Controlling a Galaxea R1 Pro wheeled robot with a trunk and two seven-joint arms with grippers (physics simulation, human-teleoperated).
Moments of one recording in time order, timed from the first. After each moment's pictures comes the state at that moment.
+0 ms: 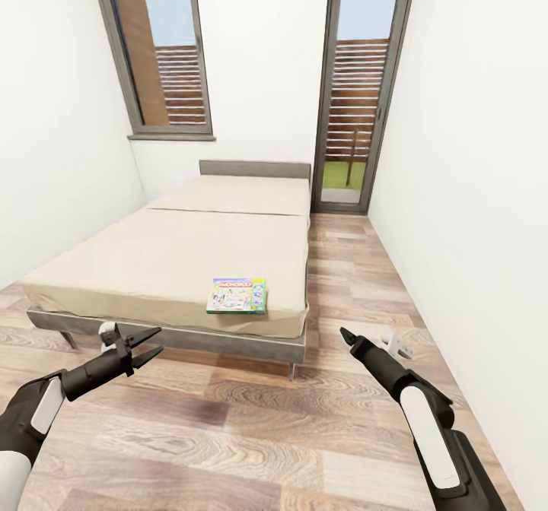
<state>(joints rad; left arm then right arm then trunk) -0.61 0.31 0.38 -0.71 0.41 0.90 -1.19 -0.31 0.02 -0.04 -1.47 -0.73 0.50 -0.16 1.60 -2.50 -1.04</state>
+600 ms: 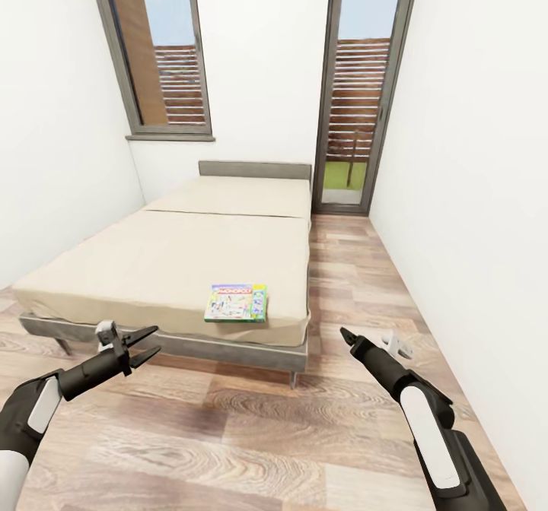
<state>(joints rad) -0.61 0.31 0.40 -0.71 0.41 0.93 -1.19 -0.31 0.02 -0.04 -1.47 -0.73 0.50 -0.16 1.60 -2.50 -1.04</state>
